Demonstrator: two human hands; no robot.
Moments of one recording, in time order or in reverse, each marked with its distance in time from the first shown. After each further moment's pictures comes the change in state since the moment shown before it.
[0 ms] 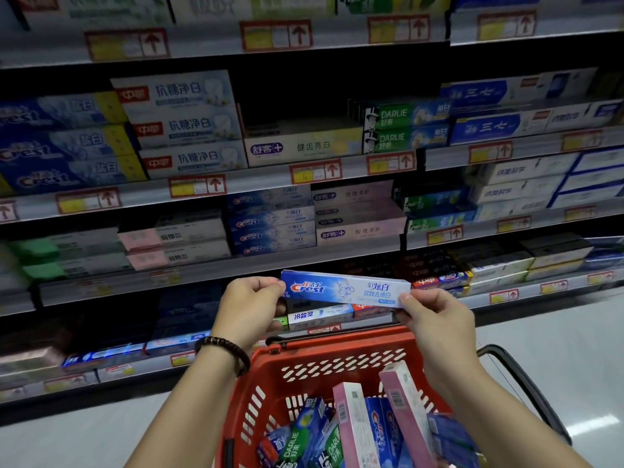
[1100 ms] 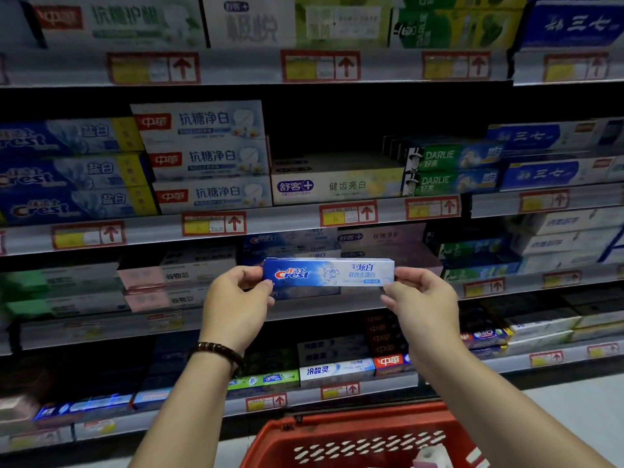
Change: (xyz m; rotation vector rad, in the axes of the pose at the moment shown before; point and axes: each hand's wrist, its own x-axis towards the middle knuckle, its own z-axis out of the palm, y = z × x) left_hand 0.105 0.032 -0.032 -0.030 0.150 0.233; right_hand 0.068 -0.050 0.123 0.018 -0.094 -0.083
